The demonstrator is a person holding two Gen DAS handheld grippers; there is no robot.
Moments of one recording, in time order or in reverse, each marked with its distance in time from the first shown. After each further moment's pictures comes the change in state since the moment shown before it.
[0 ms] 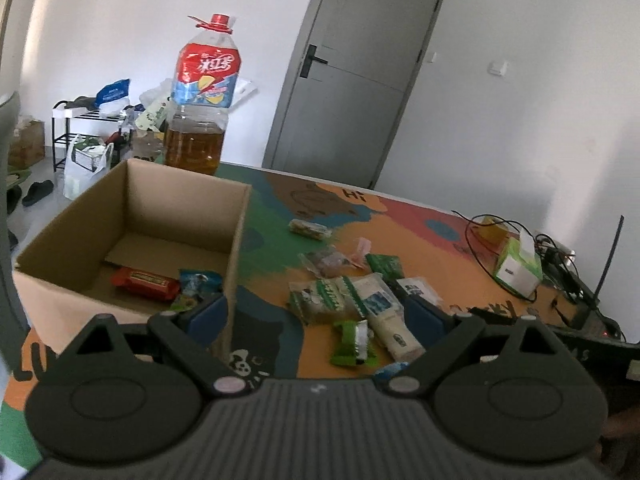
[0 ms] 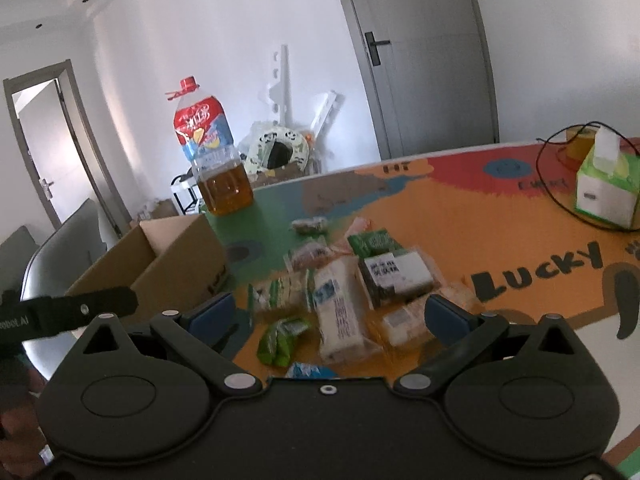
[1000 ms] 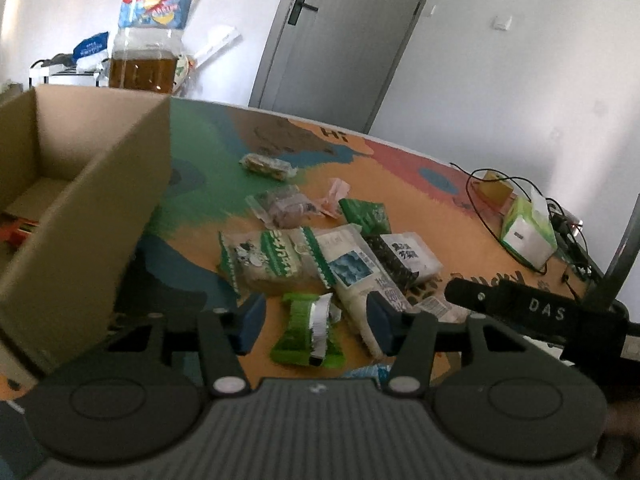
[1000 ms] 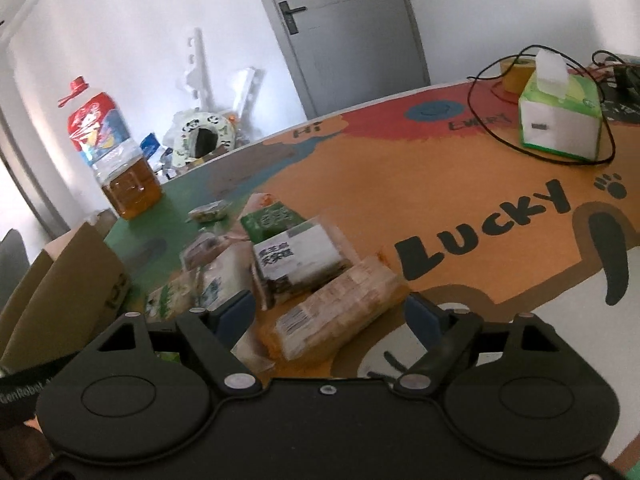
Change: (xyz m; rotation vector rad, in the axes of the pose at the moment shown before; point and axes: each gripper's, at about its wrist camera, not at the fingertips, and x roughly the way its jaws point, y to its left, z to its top) left arm 0.106 -0.033 -0.025 -0.026 0.145 -0.029; right arm 0.061 -0.060 -0.005 0.180 0.081 -0.164
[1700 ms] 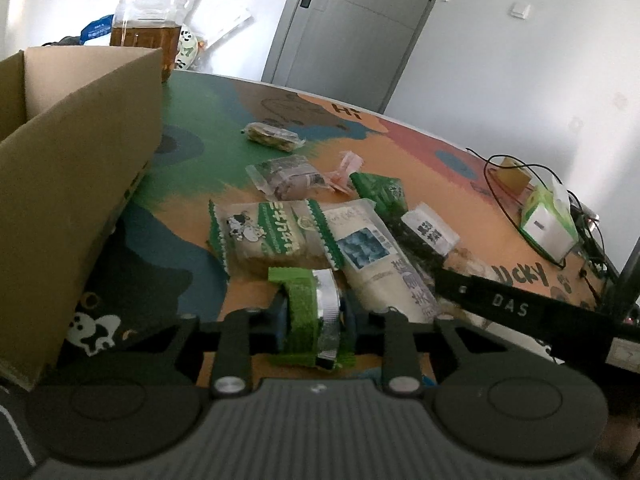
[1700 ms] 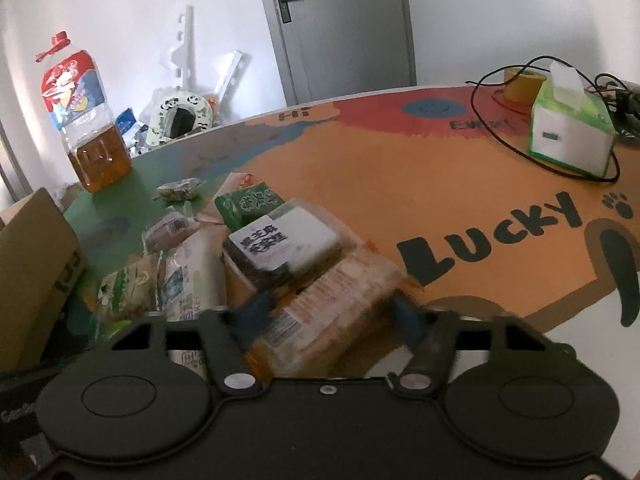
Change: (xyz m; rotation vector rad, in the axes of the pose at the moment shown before) left arm 0.029 -0.001 -0.008 -0.025 0.042 0.030; right arm 0.032 0.018 -0.007 -0.095 0.008 -0.101
